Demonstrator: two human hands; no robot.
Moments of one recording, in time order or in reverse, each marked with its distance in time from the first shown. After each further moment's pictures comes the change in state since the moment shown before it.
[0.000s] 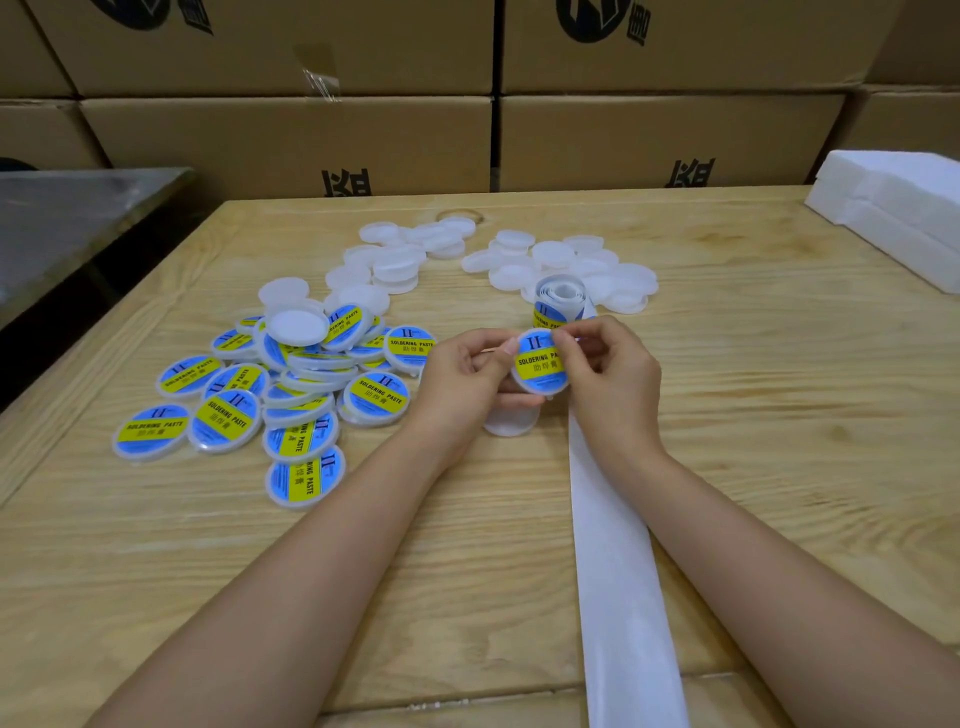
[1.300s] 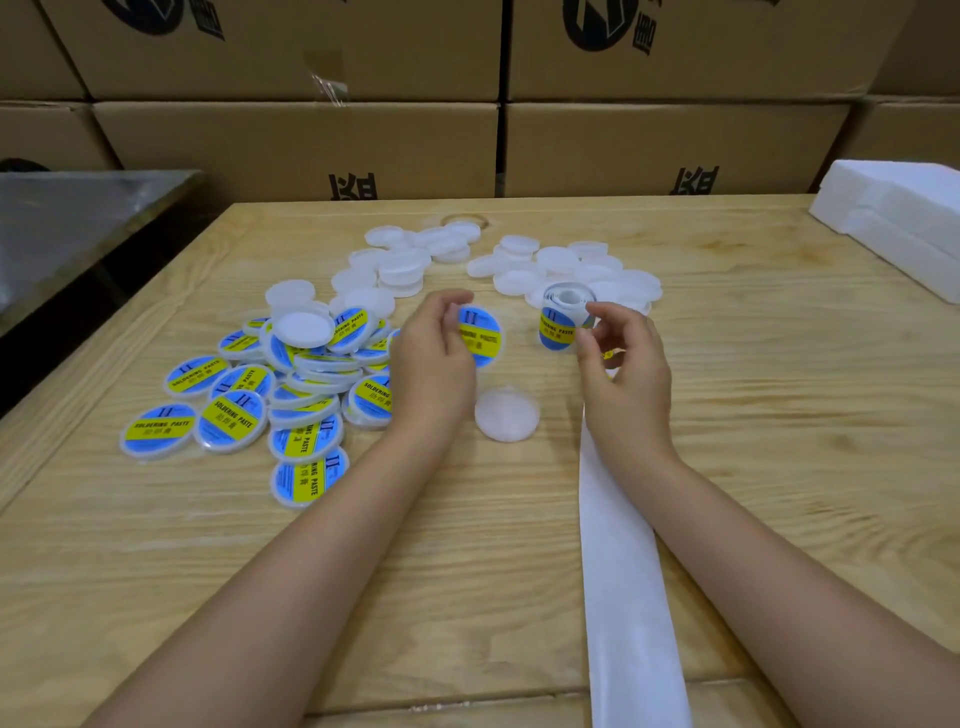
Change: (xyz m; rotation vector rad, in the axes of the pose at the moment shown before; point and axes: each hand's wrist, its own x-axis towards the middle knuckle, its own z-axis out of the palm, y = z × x) left_hand 0.007 0.015 -0.014 0.623 0.431 0.383; right_hand 0.000 -0.002 -0.007 0.022 0.013 -0.122
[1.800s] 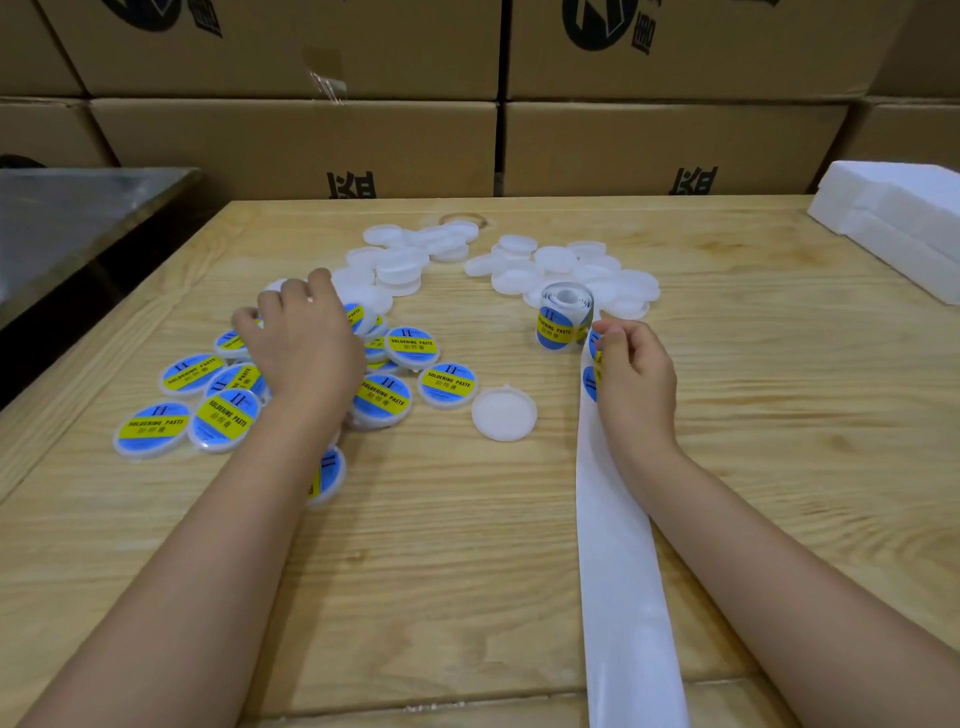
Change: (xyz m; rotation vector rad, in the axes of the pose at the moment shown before) left_hand 0.047 -0.044 -0.063 1.035 0.083 0.043; right_hand 0.009 0.010 -0.002 0.057 0.044 0.282
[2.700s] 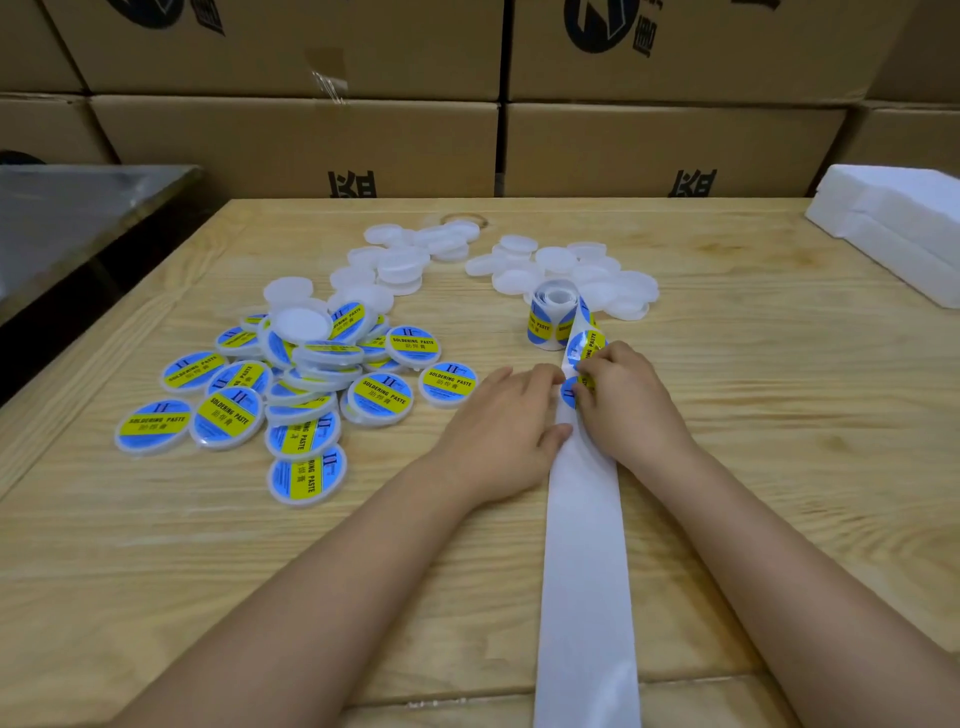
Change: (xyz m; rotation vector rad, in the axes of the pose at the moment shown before) left_hand -0.083 0.091 0.007 -0.490 -0.464 0.707; right_hand 0.007 0.009 -0.014 -0.990 -0.422 -0.285
